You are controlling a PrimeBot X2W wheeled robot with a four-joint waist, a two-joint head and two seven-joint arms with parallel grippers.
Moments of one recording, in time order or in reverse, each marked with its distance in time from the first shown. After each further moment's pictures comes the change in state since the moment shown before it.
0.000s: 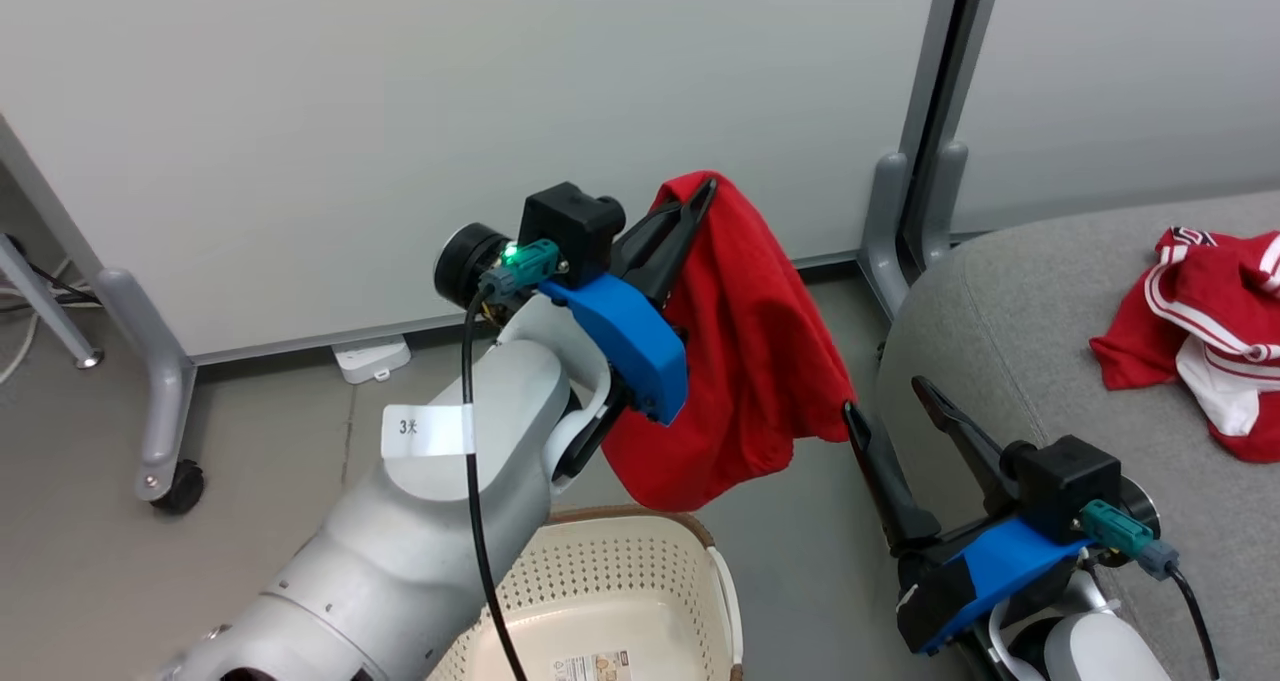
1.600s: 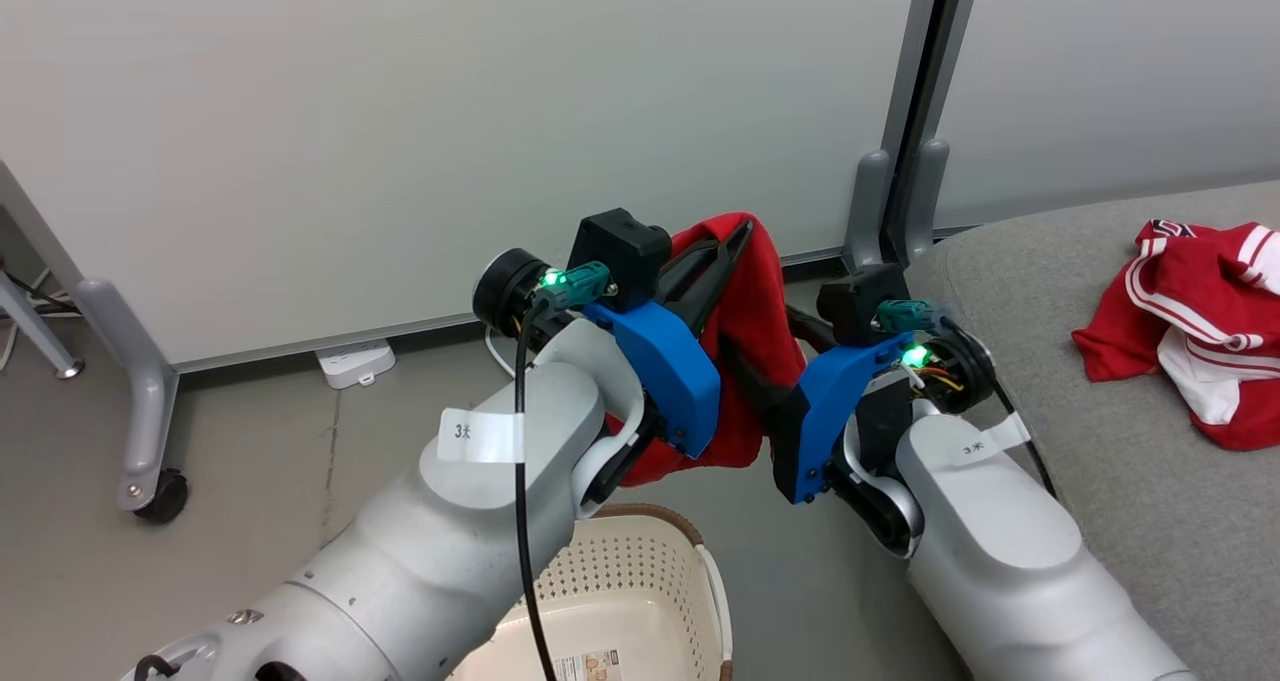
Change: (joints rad) left arm -0.055 0.000 -0.228 0.015 -0.181 0.050 -0.002; right arm -0.559 0.049 0.293 0.695 0.183 0.000 0.053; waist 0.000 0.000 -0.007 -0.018
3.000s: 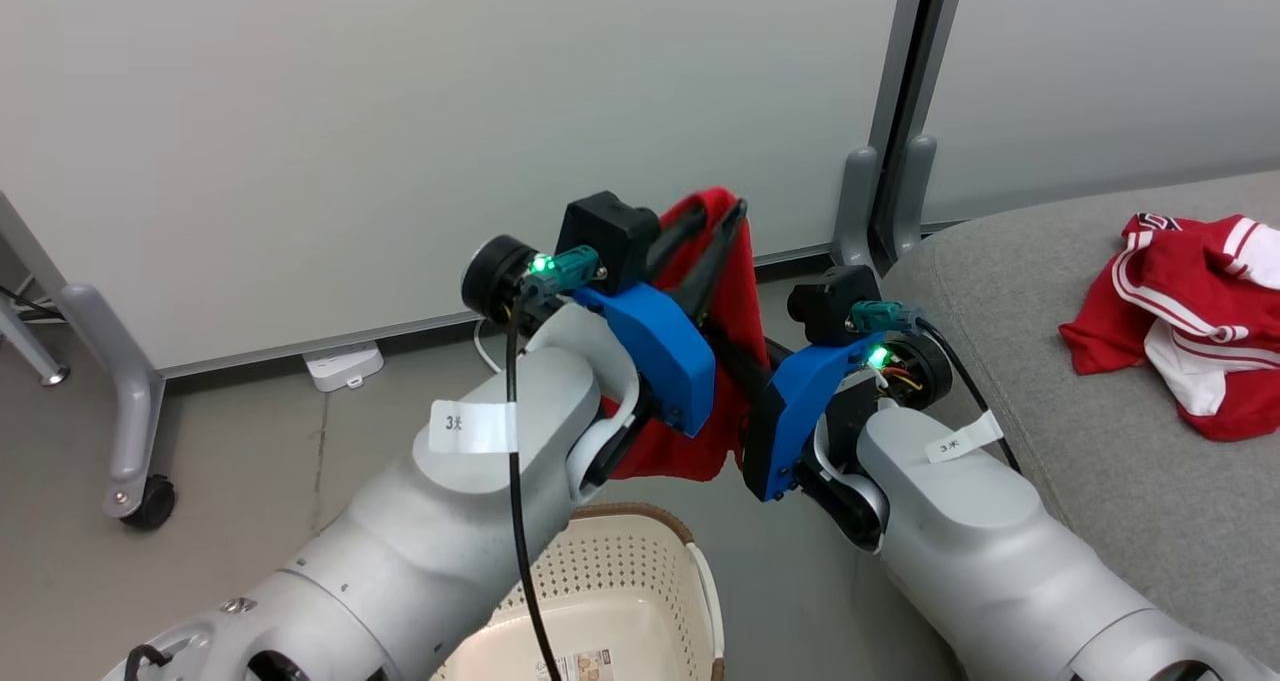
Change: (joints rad) left arm -0.022 0.001 -0.018 0.014 -0.039 0.030 -0.022; right arm -0.165 0.001 0.388 0.251 0.388 0.000 -0.216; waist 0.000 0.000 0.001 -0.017
